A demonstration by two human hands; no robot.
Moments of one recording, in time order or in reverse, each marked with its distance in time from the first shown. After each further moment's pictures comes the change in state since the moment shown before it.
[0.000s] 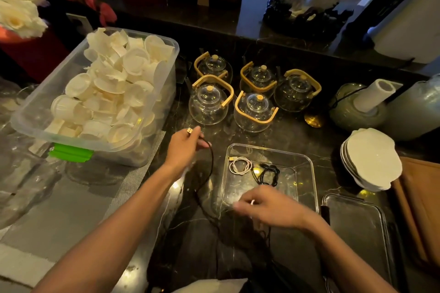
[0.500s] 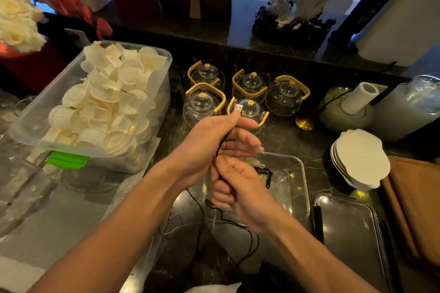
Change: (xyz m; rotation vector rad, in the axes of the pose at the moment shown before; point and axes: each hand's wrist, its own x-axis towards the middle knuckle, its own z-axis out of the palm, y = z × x) left_hand -0.106 0.129 0.038 -0.313 -0.581 0.046; right_hand -0.002 -0.087 0.011 1.278 0.176 -0.351
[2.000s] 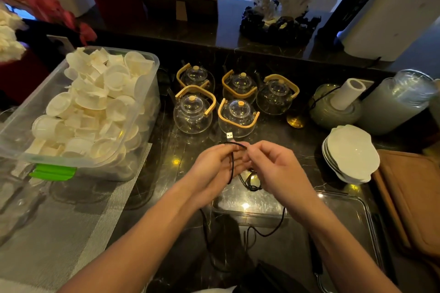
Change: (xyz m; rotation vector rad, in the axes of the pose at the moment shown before) left_hand 0.021 -0.062 0.001 -0.339 -0.017 -0.199; right_hand -0.028 -0.058 -0.033 -0.774 0.437 -0.209
